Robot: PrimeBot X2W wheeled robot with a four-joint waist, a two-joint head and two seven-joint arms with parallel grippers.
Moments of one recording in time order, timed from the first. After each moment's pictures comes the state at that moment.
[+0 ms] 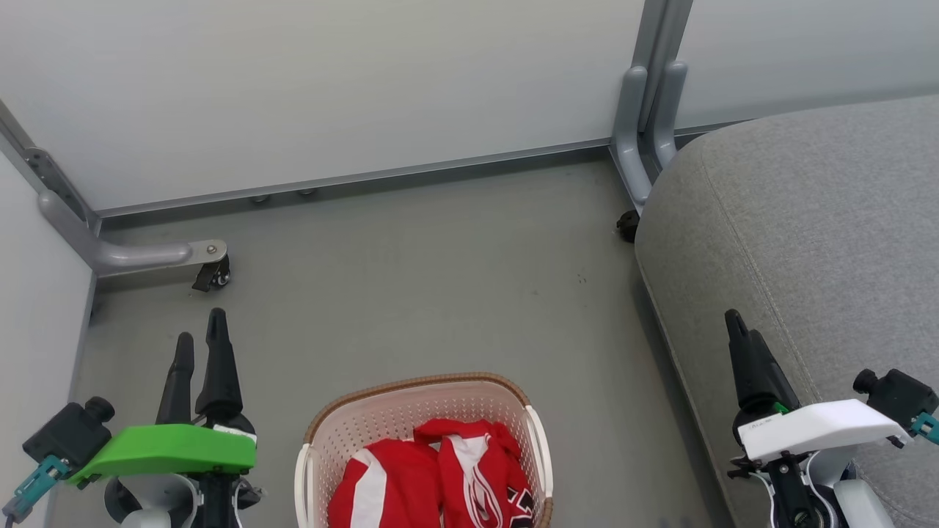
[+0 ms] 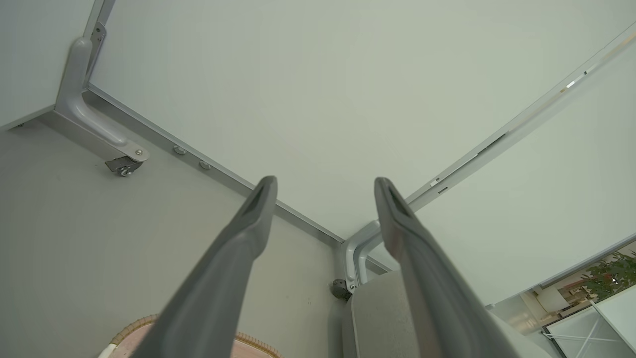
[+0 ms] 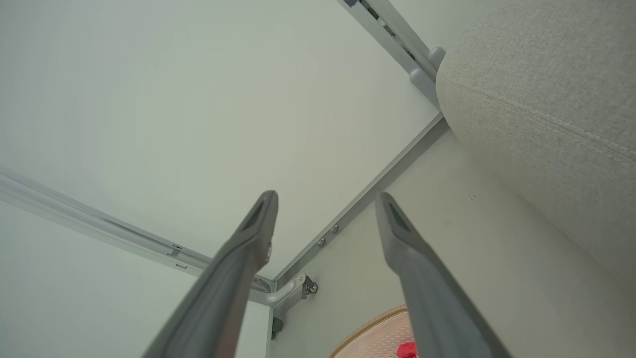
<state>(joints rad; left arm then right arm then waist) -0.07 0.04 0.04 0.14 -0.85 -0.10 -0.08 -0.08 -0.04 0.00 0.17 0.98 0.13 -0.08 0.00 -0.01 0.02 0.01</state>
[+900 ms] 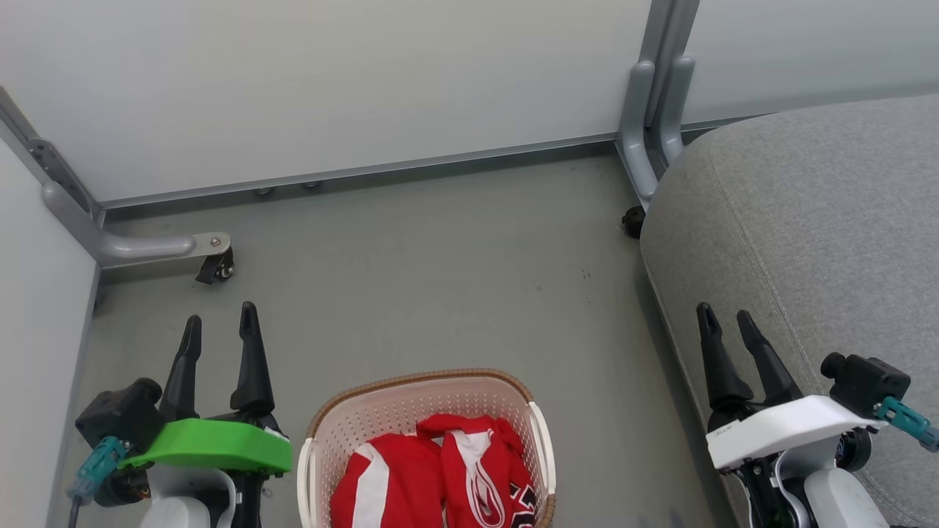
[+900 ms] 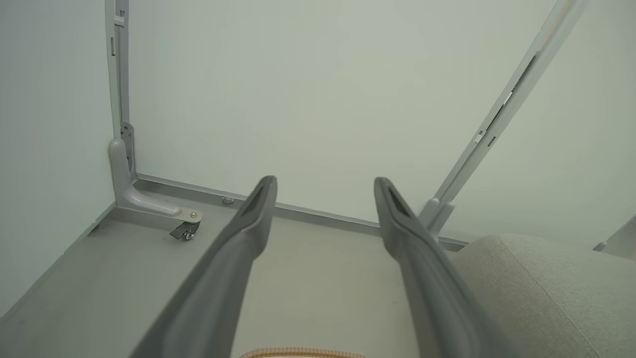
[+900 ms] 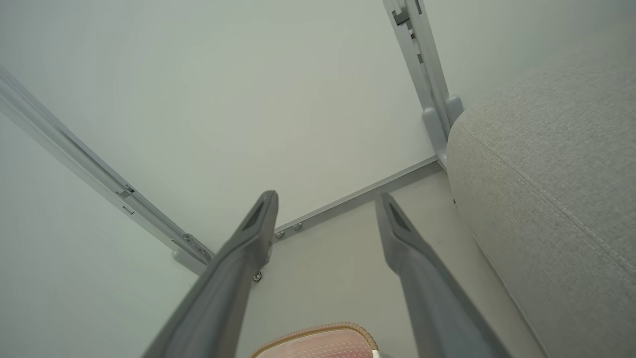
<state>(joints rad) -0.08 0.05 -0.02 0.14 -0.44 -0.06 -0.16 -0.09 -0.04 0.05 0.16 0.61 0.13 -0.16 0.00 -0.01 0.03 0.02</state>
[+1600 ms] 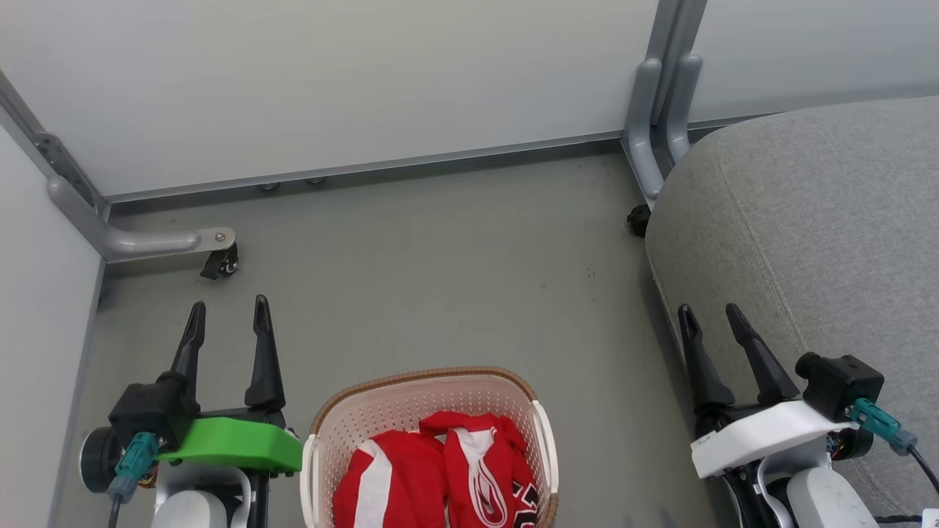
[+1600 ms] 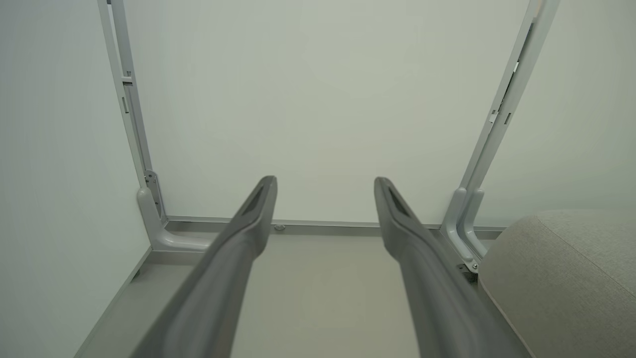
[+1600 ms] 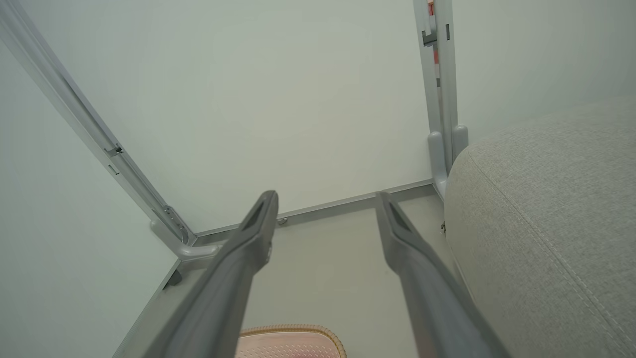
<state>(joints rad) -0.09 0.06 -0.05 0.14 -0.25 -0.03 -0.21 -0.09 -0.05 0.07 0.15 0.42 0.13 -0.20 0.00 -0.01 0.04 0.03</state>
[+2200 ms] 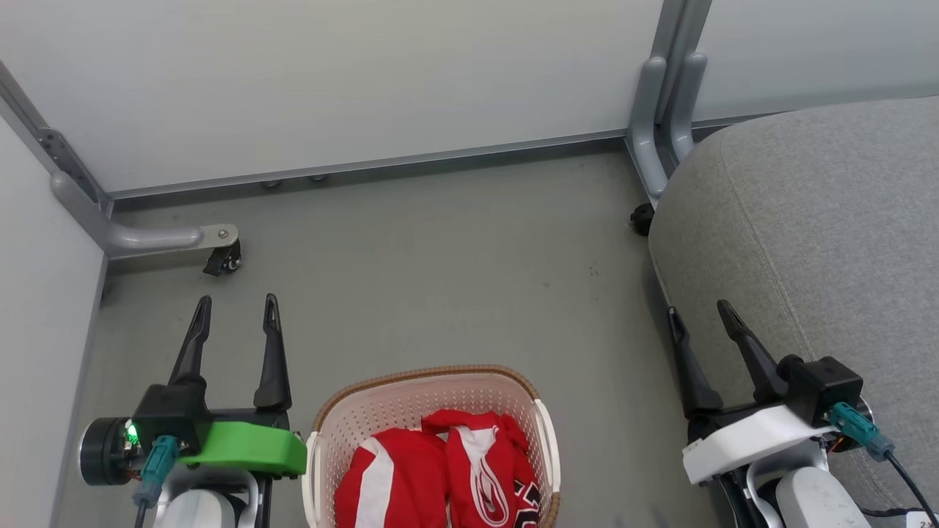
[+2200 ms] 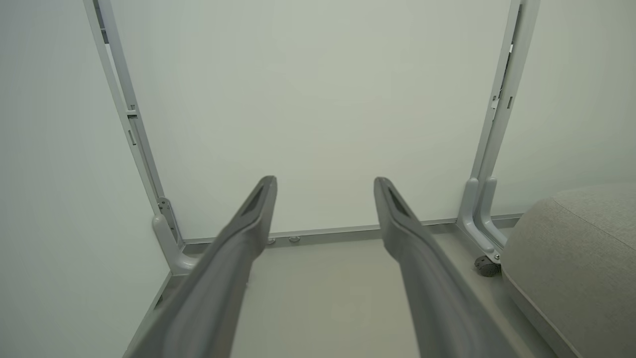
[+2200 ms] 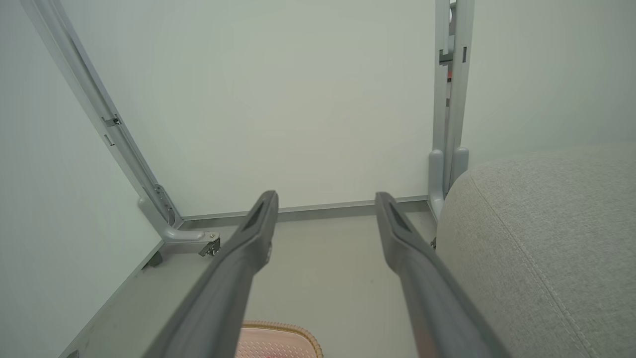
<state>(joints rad) -0.09 0.06 -0.05 0.14 -0.13 -0.03 -0.24 -0.10 -0.05 0.09 0.16 0.27 0.13 -0.24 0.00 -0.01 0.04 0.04</state>
